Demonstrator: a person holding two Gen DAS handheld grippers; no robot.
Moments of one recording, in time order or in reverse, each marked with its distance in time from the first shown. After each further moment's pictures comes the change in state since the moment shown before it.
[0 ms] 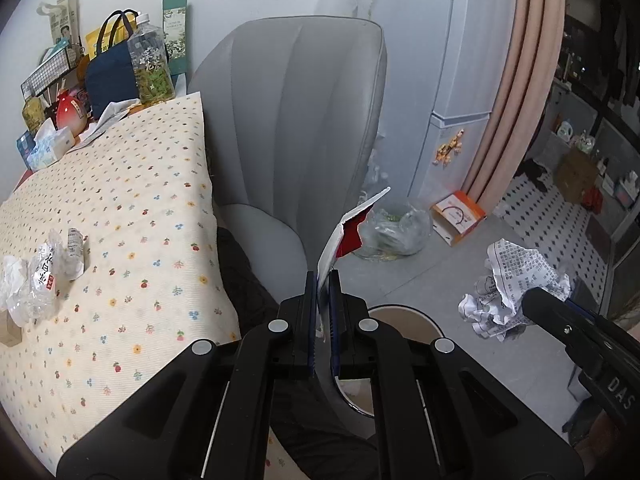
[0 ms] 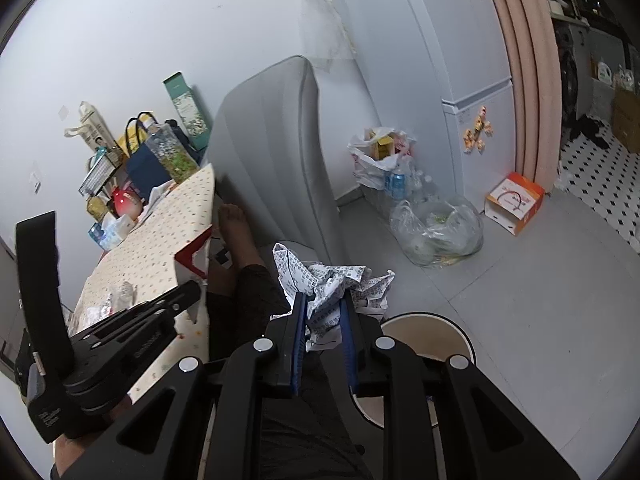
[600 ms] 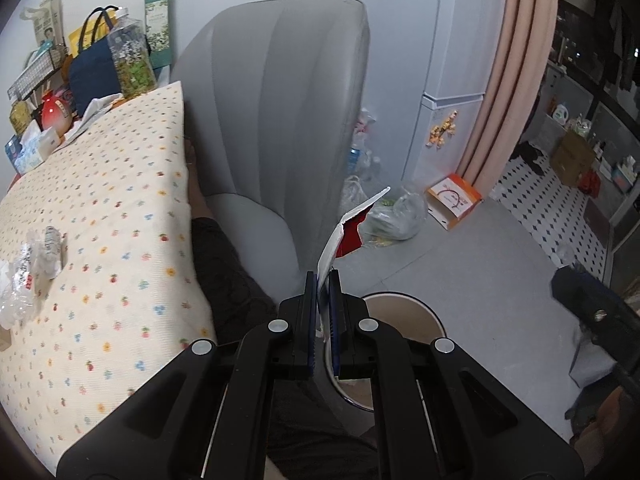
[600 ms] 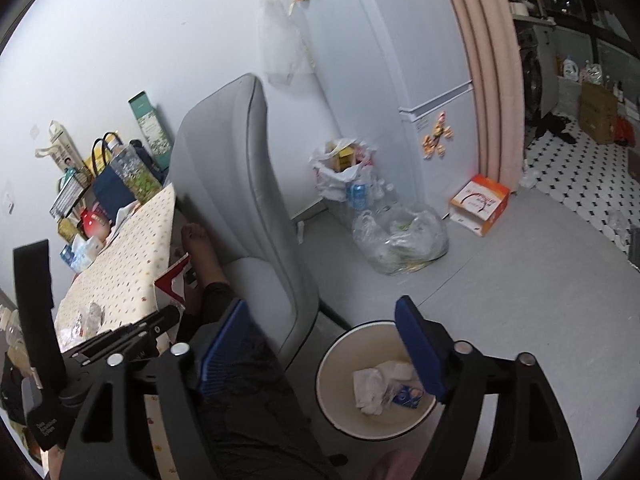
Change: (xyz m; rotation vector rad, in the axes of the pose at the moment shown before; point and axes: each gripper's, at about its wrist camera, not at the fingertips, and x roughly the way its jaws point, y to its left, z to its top) left arm 0.021 -0.022 -0.004 0.034 0.052 -0.023; right arm -0.013 -0.028 0.001 0.051 -0.069 -0.121
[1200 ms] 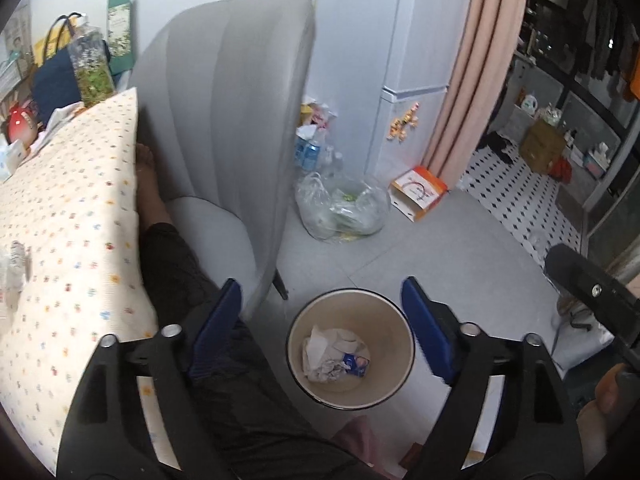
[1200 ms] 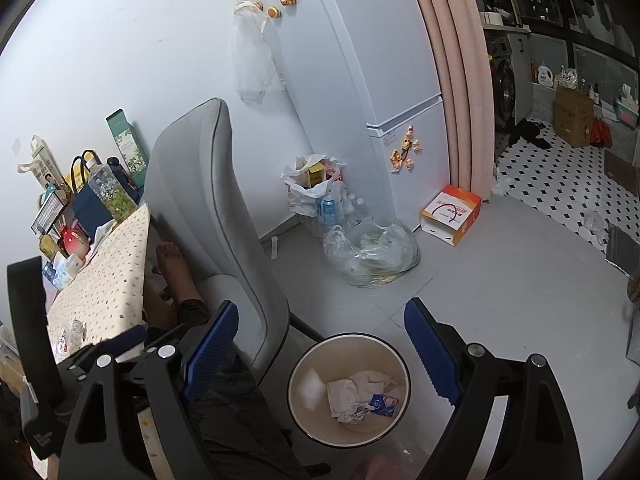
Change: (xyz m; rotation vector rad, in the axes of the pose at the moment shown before) left arm -0.002 -0.025 0.002 0.041 -0.001 -0.099; right arm -0.018 -0.026 0.009 0.023 -0.043 -0.077
